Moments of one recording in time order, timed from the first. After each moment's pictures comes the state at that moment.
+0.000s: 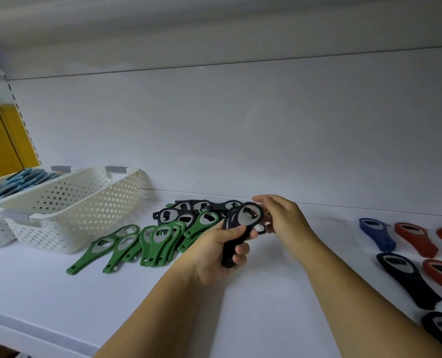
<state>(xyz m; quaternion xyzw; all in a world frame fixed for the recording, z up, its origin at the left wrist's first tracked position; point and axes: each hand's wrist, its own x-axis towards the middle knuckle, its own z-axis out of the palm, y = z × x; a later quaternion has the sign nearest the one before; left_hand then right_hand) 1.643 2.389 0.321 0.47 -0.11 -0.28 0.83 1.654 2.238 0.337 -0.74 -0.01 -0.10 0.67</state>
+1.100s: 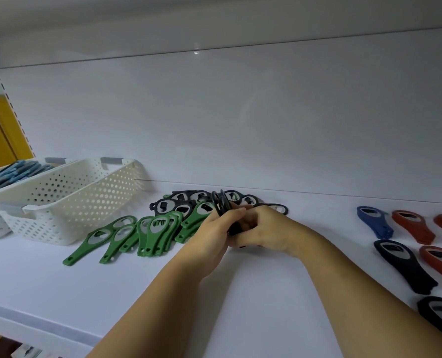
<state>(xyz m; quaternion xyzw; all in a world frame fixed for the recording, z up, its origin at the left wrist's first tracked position) 1.645 2.383 0.316 0.61 -0.12 -0.11 0.78 1.645 2.243 0.331 -0.84 -0.18 0.09 0.50</state>
